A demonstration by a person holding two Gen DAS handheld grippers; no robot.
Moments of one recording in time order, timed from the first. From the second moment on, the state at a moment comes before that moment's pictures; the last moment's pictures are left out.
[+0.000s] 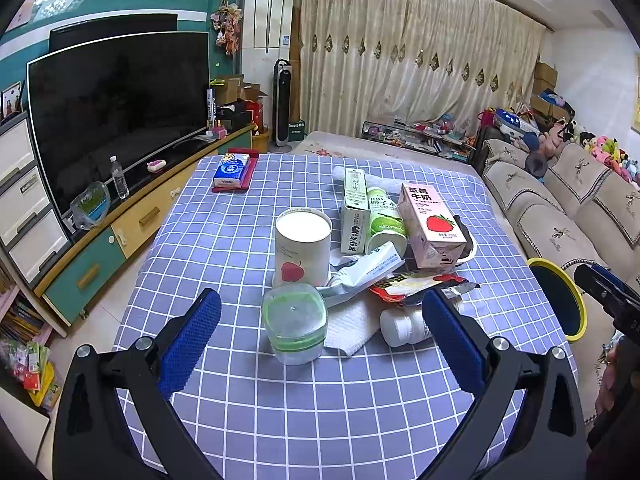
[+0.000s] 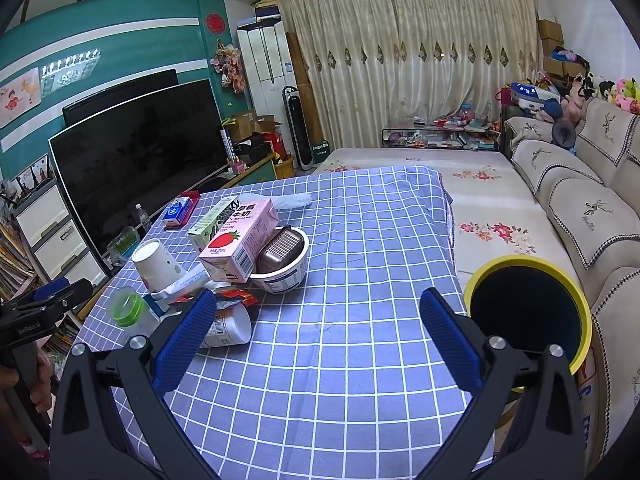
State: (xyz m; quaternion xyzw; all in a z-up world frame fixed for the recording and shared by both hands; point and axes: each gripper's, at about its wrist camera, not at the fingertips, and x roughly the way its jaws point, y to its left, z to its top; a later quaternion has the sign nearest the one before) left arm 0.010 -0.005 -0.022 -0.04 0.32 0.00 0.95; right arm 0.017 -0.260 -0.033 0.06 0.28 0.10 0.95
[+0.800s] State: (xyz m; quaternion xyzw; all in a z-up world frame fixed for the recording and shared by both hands) left arm 0.057 0.044 -0.044 -0.06 0.33 0.03 0.94; right arm 0.136 -0.148 -0.049 0.02 0.34 0.13 0.93
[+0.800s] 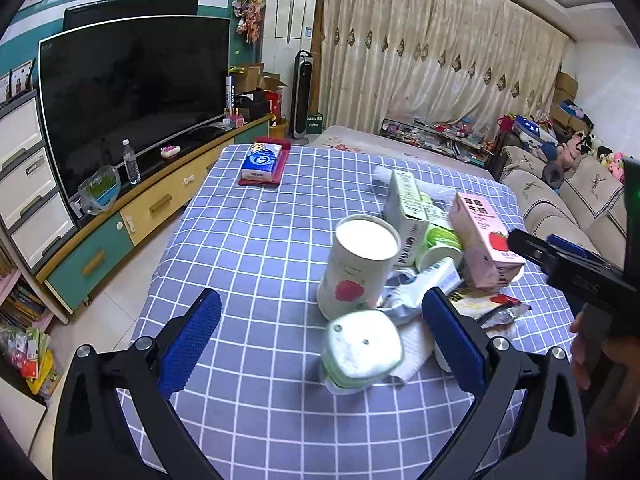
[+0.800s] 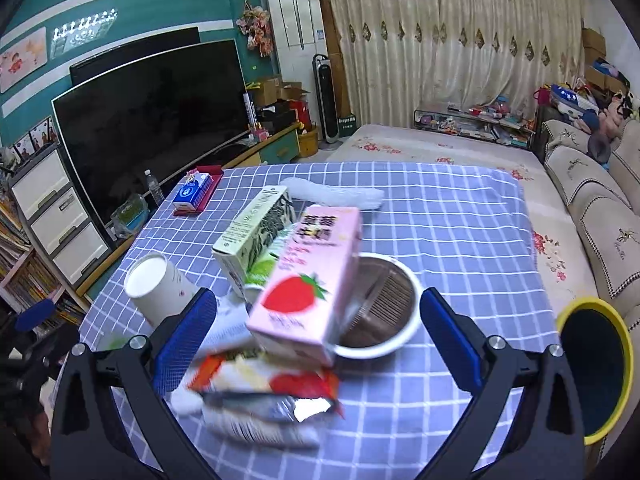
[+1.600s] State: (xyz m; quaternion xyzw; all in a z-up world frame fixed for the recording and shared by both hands) left arm 0.079 0.068 -0.074 -0.09 0.35 0.02 0.93; right arm 0.203 -0.133 -0.078 0.03 0.40 0.09 0.91
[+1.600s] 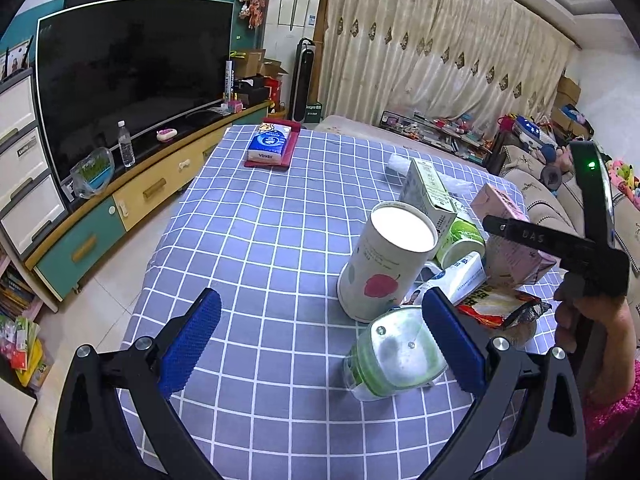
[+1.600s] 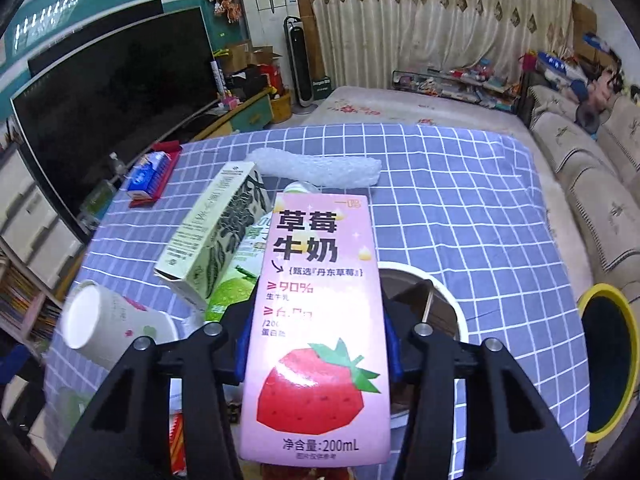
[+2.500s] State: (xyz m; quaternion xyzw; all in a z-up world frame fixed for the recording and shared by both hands) left arm 0.084 -0.037 -0.055 -0.03 0.34 -0.04 0.94; right arm 0.157 -0.459 -0.135 0.10 0.47 -0.13 0.87
